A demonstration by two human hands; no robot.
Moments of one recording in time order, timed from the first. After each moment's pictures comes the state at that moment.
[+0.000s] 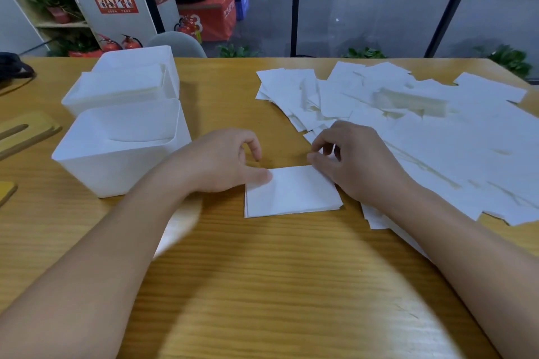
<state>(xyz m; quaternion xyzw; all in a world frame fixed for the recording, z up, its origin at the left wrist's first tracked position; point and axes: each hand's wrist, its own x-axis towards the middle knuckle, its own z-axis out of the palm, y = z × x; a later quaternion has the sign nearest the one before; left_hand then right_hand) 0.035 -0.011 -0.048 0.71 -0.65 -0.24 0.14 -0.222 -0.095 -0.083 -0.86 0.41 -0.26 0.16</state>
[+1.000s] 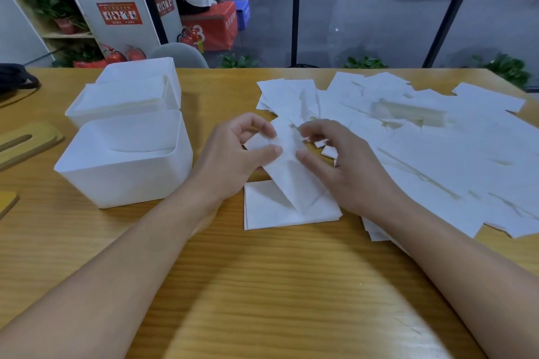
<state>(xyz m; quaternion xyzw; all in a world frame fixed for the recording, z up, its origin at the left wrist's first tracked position) 0.011 -0.016 -0.063 0.57 -0.56 -0.32 0.50 -0.212 -0.086 -0.081 -0.83 0.36 -0.34 0.26</state>
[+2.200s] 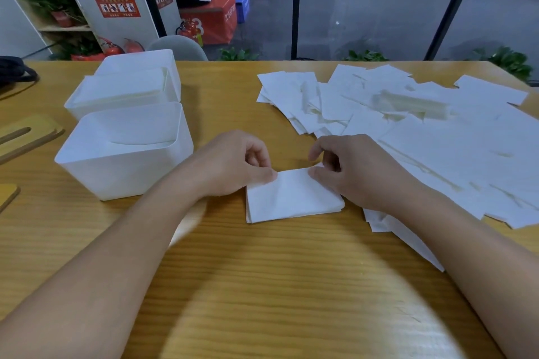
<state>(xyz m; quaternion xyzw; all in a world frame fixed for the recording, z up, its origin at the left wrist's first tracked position) 0.031 -0.017 -0.059 0.67 -0.66 -0.27 0.21 -0.229 -0.094 -0.082 -0.88 0.39 -0.19 0.20</state>
